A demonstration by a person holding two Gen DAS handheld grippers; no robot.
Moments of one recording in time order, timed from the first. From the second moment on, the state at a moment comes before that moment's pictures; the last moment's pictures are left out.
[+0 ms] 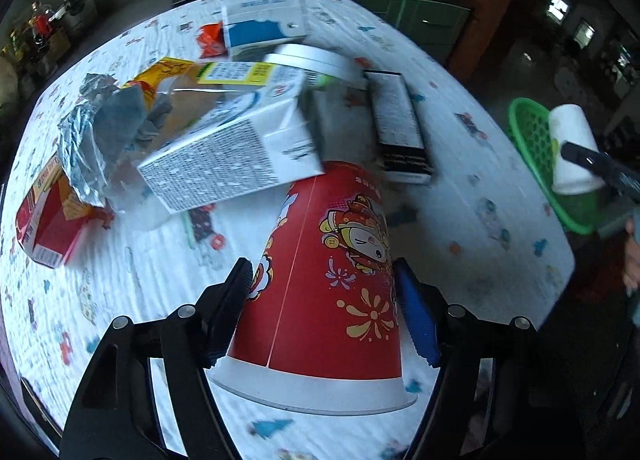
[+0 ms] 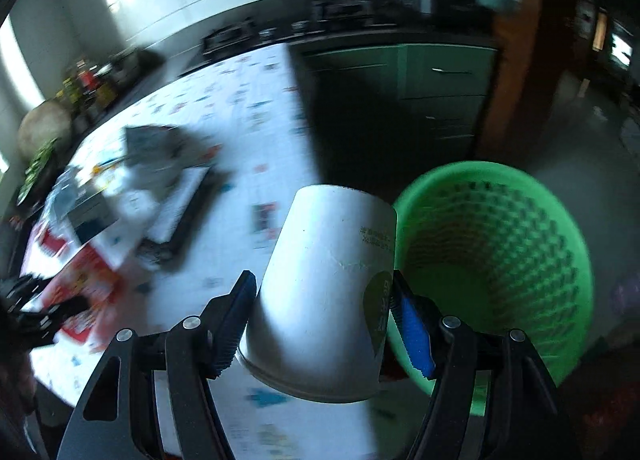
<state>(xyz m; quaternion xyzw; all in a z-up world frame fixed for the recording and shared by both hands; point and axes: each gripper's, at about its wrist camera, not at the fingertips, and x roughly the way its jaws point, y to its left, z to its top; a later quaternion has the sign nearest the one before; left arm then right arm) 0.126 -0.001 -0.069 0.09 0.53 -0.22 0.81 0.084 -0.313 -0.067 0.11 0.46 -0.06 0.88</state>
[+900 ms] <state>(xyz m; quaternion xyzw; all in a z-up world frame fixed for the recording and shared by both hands) 0.095 -0.154 -0.016 0.12 0.46 -0.37 0.80 0.033 -0.432 -0.103 0.15 0.47 -0.18 0.85</state>
